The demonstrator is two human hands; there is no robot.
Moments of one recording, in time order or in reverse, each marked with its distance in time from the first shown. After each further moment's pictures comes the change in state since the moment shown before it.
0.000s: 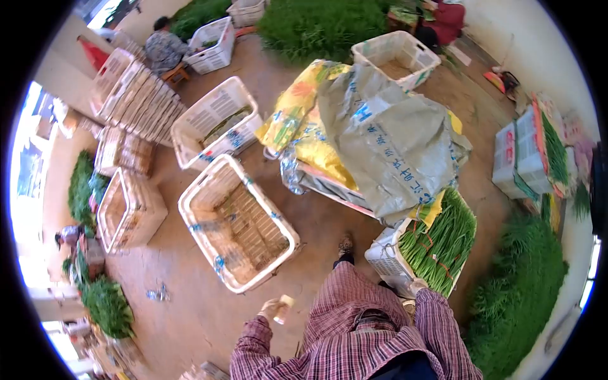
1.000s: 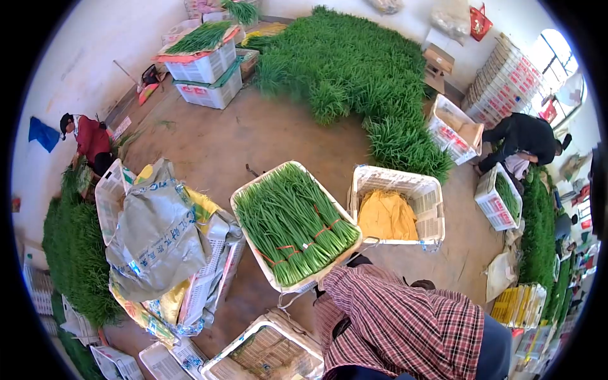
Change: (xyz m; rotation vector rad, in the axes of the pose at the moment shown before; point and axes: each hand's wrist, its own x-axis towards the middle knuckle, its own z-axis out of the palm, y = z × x) left_hand 0.089 0.130 -0.019 0.157 -0.415 -0.147; right_hand -0.290 0.103 0.268 0.559 0.237 0.538
